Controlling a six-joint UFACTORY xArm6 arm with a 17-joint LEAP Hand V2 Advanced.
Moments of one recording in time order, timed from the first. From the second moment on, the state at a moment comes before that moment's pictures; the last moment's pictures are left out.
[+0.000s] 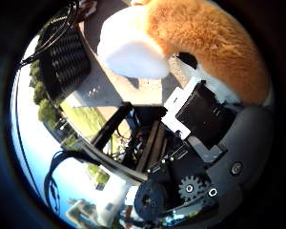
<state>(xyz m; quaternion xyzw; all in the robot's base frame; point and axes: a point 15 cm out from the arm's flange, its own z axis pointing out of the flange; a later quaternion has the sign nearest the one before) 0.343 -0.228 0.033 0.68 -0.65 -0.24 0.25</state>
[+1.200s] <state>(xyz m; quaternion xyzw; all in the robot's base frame) 0.501 0.205 0.114 0.83 -0.53 -0.14 0.10</state>
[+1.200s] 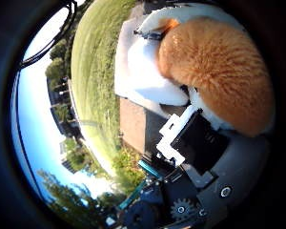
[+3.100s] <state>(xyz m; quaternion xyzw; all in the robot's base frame) 0.542 -0.274 -0.071 0.73 -0.67 -0.01 0.12</state>
